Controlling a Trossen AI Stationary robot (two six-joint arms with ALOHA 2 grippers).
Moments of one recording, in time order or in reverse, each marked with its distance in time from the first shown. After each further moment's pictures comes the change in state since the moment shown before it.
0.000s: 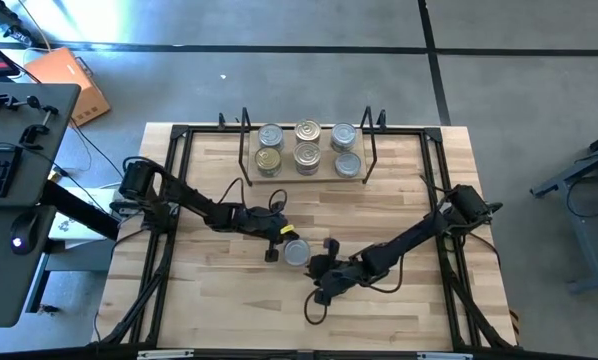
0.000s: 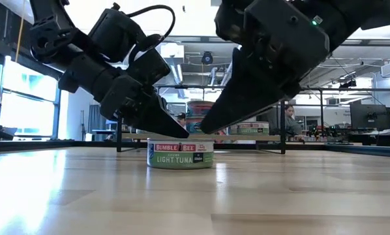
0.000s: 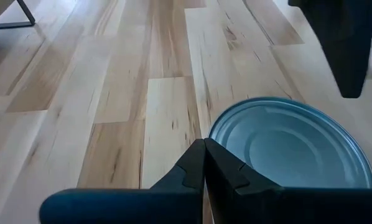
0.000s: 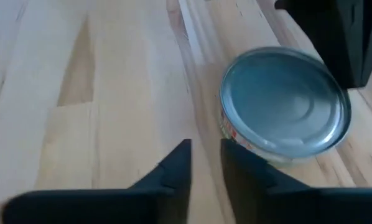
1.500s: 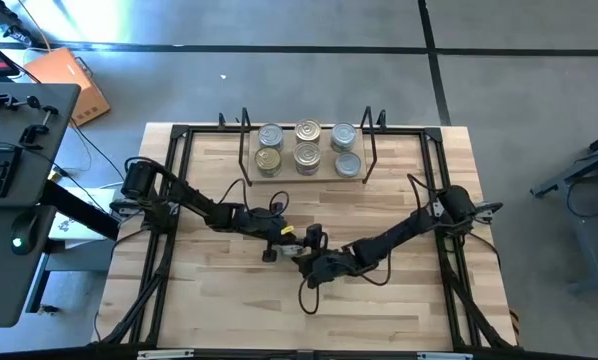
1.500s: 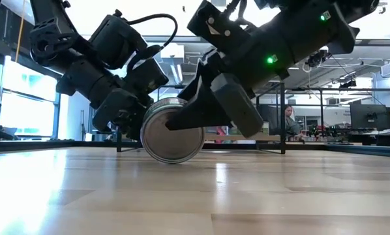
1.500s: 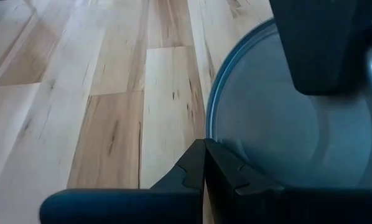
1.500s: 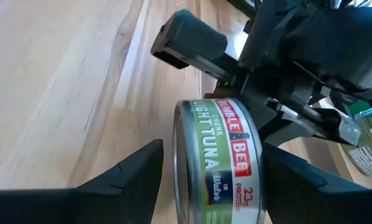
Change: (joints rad) left arm 0.005 0.009 -0.005 -0.024 0.001 0.019; right arm -0.083 0.077 0.000 0.268 0.178 -0.750
